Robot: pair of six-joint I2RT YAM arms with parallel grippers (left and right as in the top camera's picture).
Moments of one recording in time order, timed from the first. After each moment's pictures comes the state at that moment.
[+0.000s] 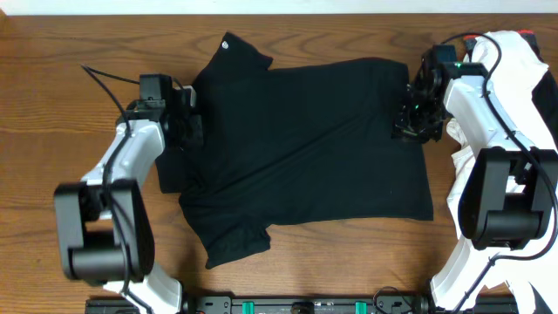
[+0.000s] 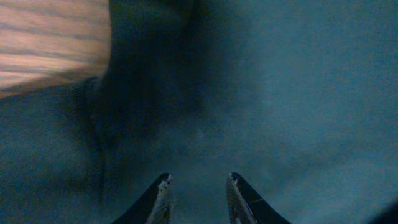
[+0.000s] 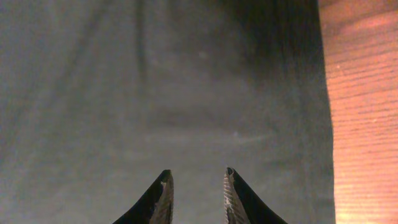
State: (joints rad) left arm 0.05 1.81 1.11 -0.52 0.23 -0.04; right arm -0.01 2.00 1.50 -1.05 -0.19 0.29
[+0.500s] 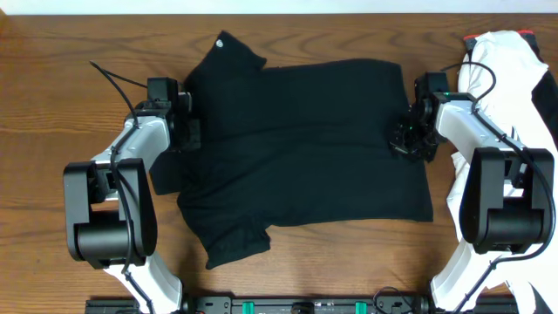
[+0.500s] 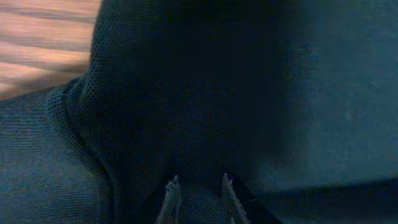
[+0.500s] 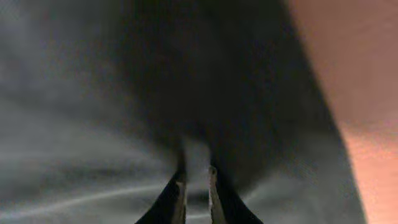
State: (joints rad) left arm 0.05 1.90 1.12 -0.47 0.00 -0.02; right arm -0.01 1.98 1.26 -0.83 -0.11 0.46
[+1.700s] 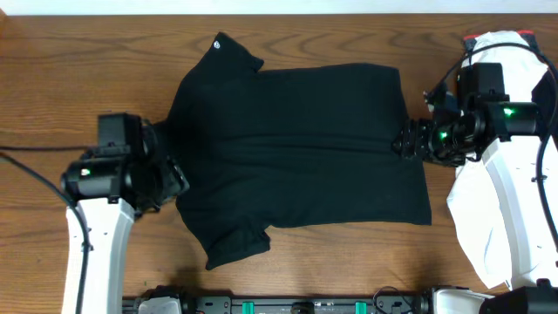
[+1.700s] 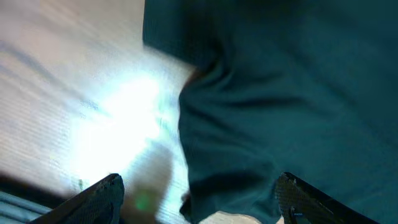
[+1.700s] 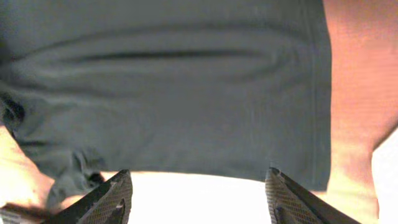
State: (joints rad) left arm 0.08 1.19 1.04 -1.24 0.04 -0.48; right arm -0.01 1.47 1.32 -1.20 -0.31 0.19
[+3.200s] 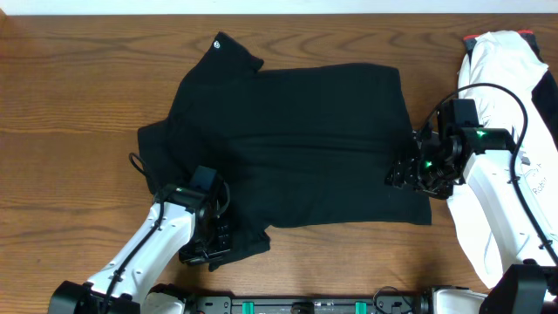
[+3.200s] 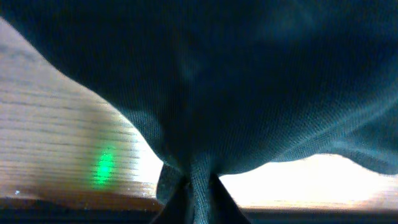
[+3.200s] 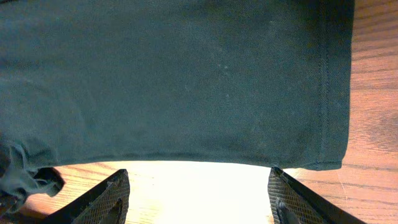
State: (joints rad) left arm -0.30 1.32 0.60 -1.03 0.20 -0.48; right arm -0.01 1.47 1.03 -1.07 -0.27 0.22
